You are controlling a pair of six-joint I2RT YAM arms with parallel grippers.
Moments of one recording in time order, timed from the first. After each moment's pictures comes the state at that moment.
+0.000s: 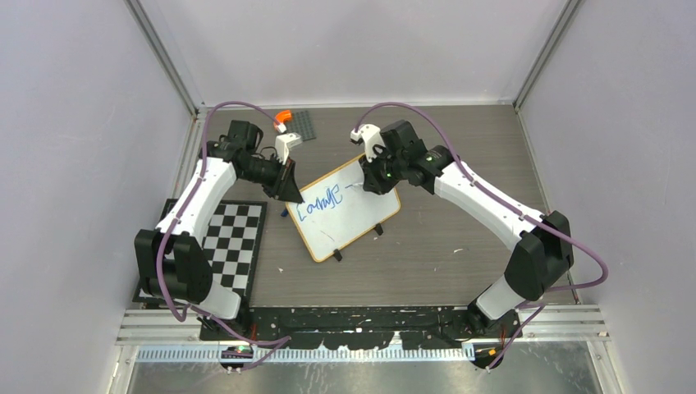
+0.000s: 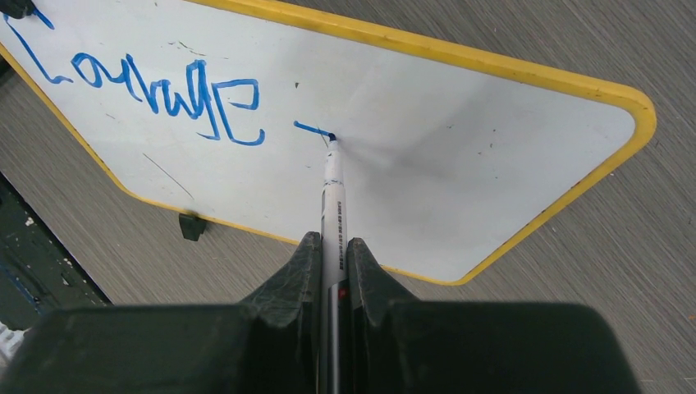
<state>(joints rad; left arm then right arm) -0.16 1.50 1.32 -0.98 0.81 0.42 0.64 1.56 1.39 -0.60 -0.21 -0.10</state>
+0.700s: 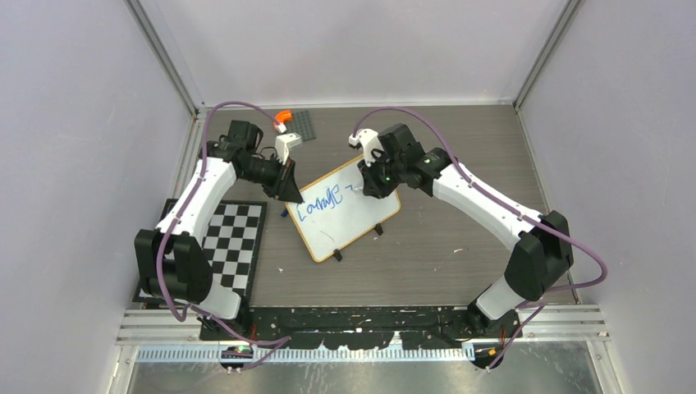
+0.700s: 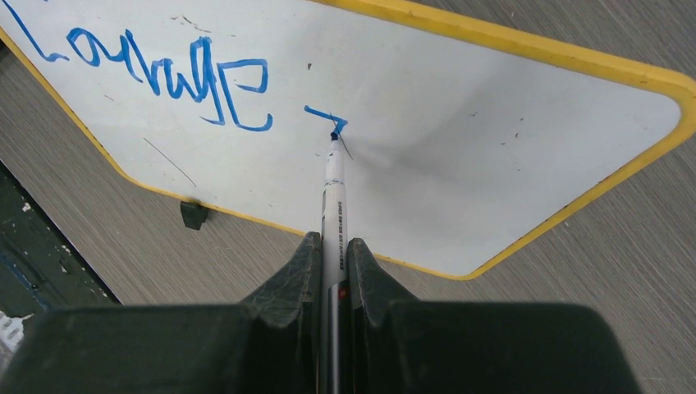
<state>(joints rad) -0.16 1.50 1.32 -0.98 0.81 0.42 0.66 1.56 1.37 -0.61 -0.21 -0.11</state>
